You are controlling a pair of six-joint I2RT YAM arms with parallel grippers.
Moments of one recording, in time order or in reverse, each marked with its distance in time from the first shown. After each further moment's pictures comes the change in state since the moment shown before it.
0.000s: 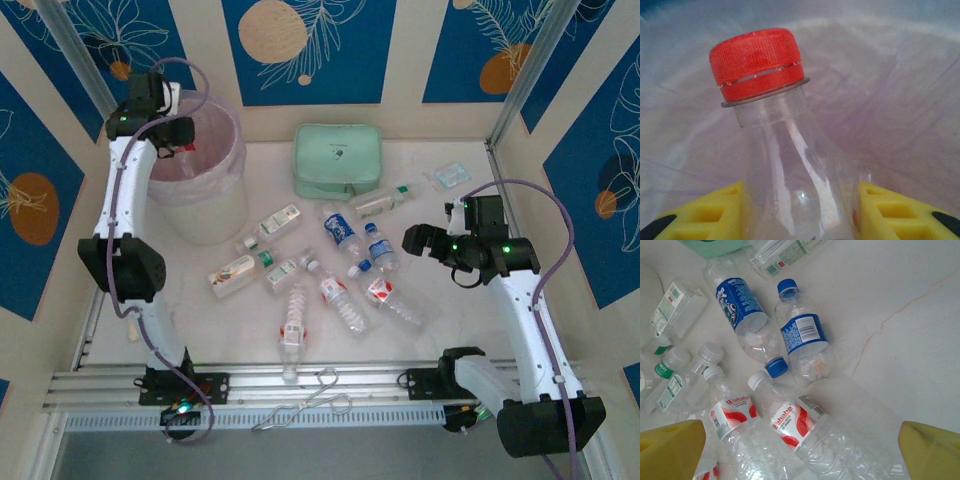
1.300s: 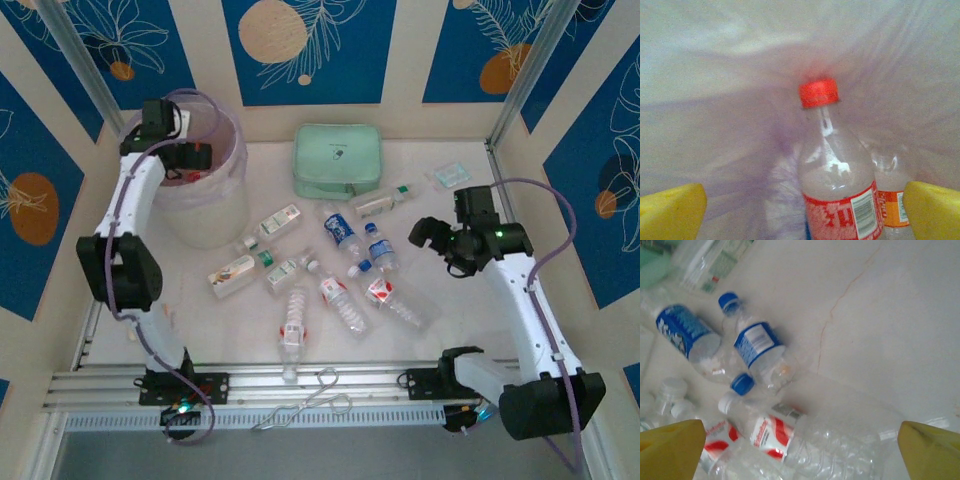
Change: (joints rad) left arm -0.002 -0.114 -0.302 0.177 -0.032 0.045; right arm 0.076 0.097 0.070 -0.091 0.218 0.241
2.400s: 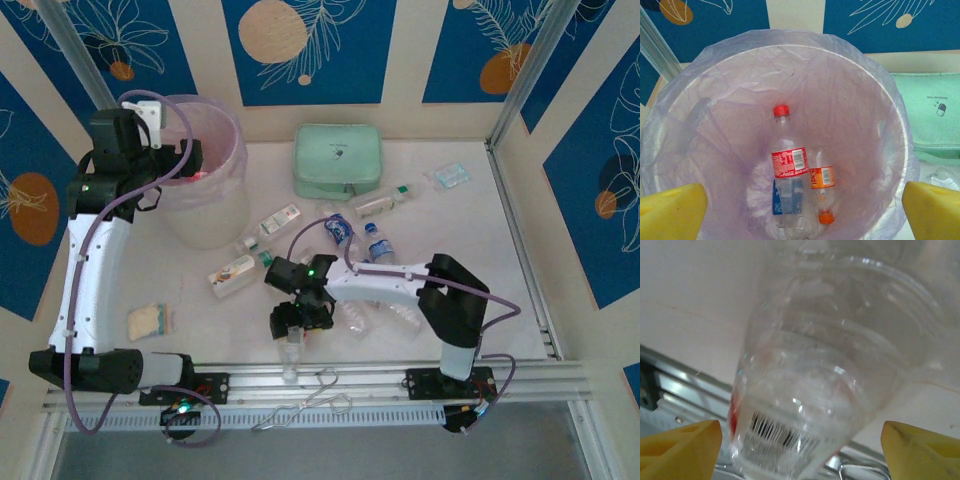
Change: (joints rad) left arm -0.077 -0.511 -0.140 -0.097 0.069 -0.126; right arm 0.999 0.754 0.181 0.254 -0.211 0.286
